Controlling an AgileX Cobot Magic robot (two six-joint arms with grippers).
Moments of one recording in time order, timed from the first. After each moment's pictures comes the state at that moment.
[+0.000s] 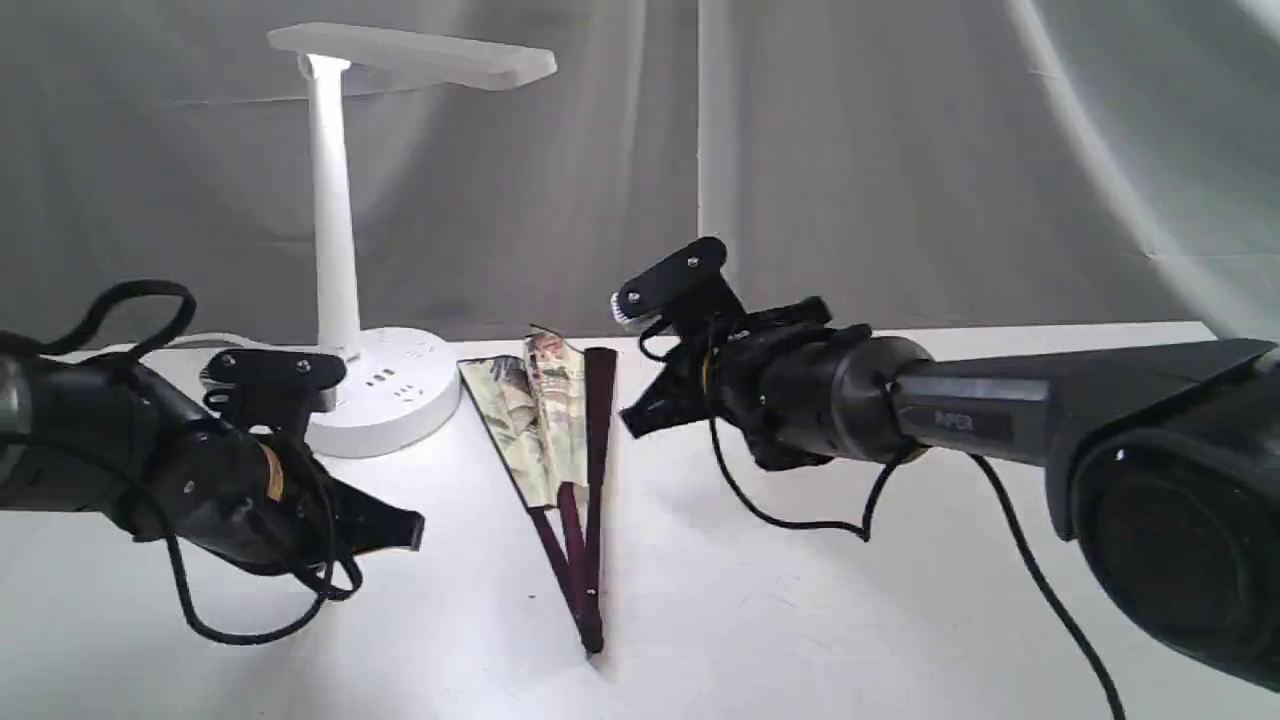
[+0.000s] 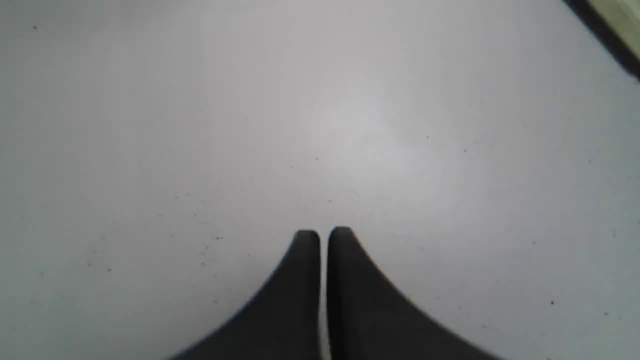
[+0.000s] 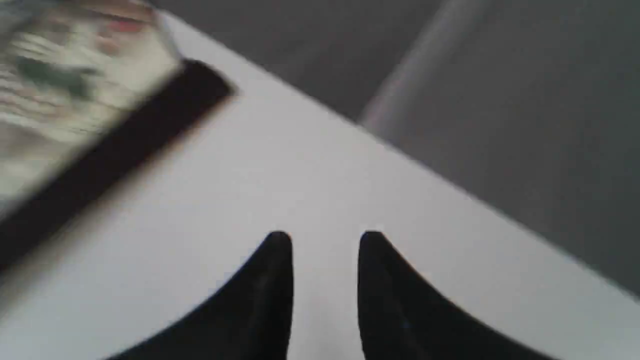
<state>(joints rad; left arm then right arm) -0.27 2.00 -1.11 0.40 0.25 -0.51 0.47 2.44 -1.80 -1.72 0.32 1.42</state>
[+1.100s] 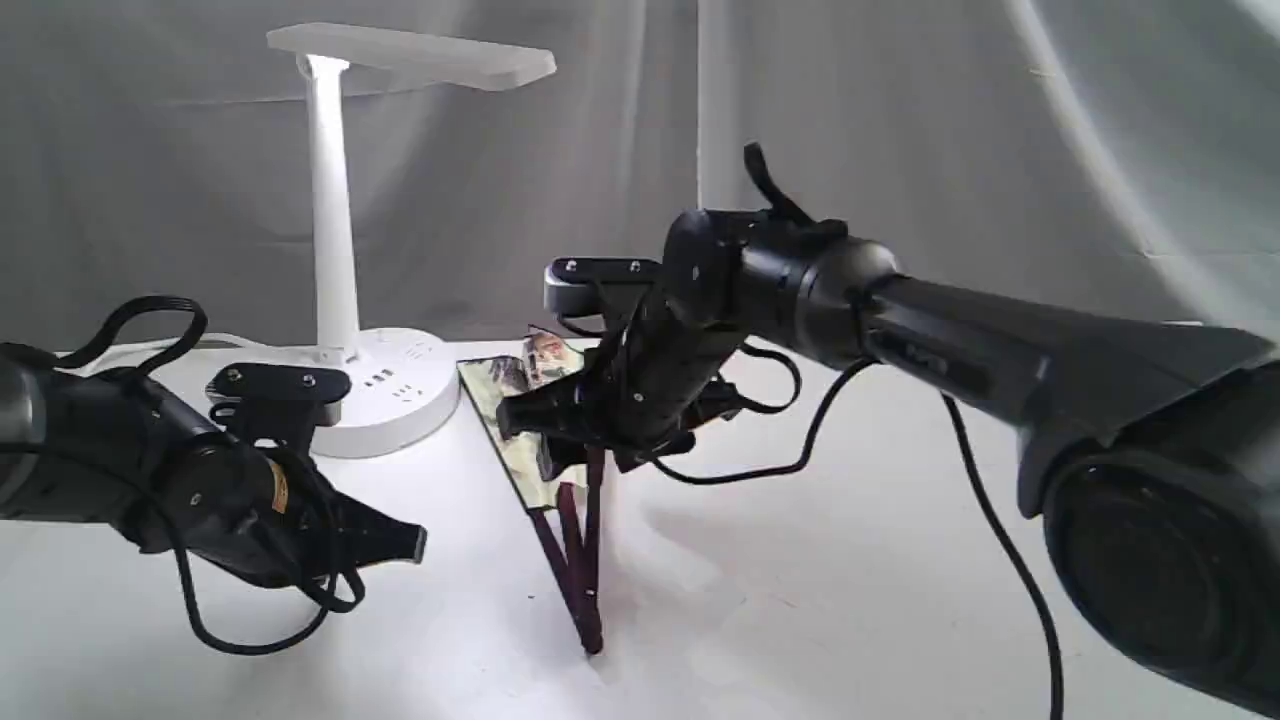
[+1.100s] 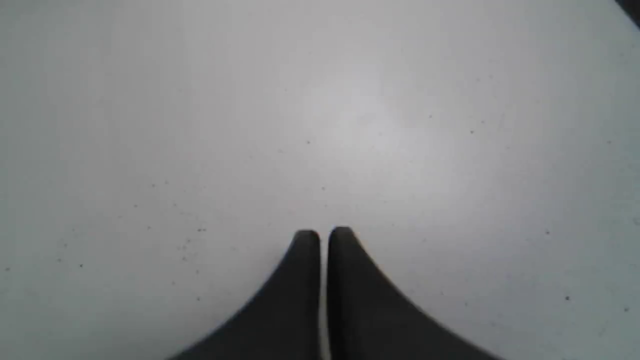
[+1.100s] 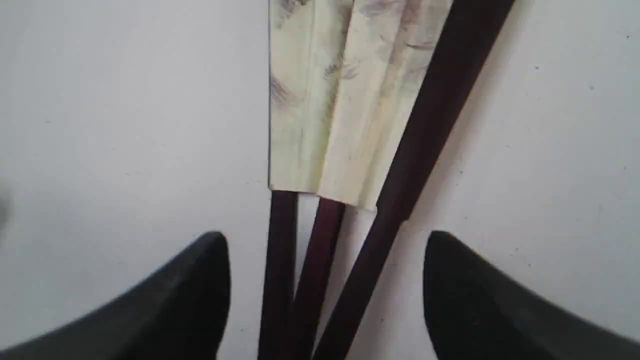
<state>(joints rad) -0.27 2.03 -1.11 0.40 0.23 -0.51 0.51 2.47 -2.13 0.24 0.81 0.01</state>
